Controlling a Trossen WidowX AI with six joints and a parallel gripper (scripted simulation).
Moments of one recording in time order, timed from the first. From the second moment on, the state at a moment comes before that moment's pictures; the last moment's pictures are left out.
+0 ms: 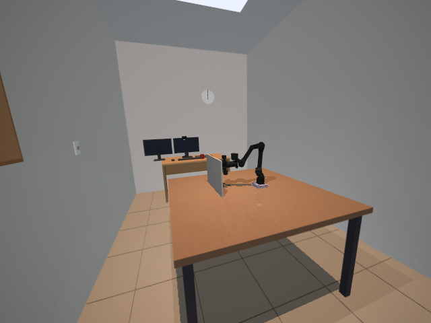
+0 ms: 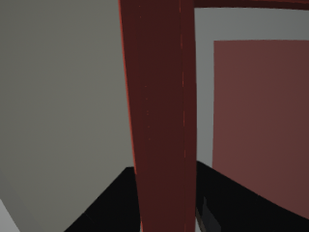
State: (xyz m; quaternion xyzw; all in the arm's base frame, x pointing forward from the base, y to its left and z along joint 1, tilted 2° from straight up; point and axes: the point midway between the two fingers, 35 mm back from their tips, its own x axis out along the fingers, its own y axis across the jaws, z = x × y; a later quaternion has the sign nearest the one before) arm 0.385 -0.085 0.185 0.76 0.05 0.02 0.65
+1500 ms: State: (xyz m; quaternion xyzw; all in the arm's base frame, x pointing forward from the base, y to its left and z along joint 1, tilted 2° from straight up) arm 0.385 -0.084 0.182 0.71 0.05 0.03 0.70
